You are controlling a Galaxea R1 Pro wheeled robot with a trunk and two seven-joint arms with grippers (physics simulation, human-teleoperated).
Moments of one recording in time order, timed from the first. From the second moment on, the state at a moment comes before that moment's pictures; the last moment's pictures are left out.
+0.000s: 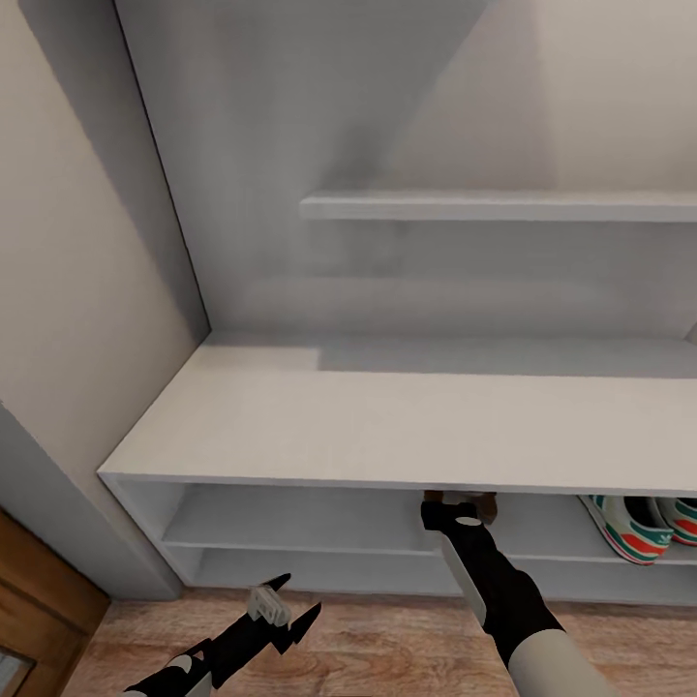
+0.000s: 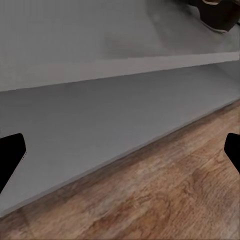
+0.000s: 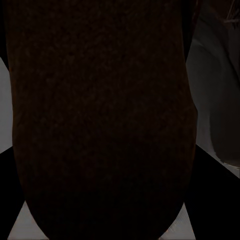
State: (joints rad) left arm -0.57 0.01 -0.12 -0.06 0.16 -0.67 -0.79; right arm -0.55 0.04 0.17 -0.90 -0.15 0.43 -0.29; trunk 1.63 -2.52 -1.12
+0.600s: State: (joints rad) left arm -0.57 0.01 -0.12 -0.06 0.16 -0.67 -0.79; right arm -0.55 0.04 0.17 -0.90 -0.15 0.43 -0.29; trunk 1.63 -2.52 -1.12
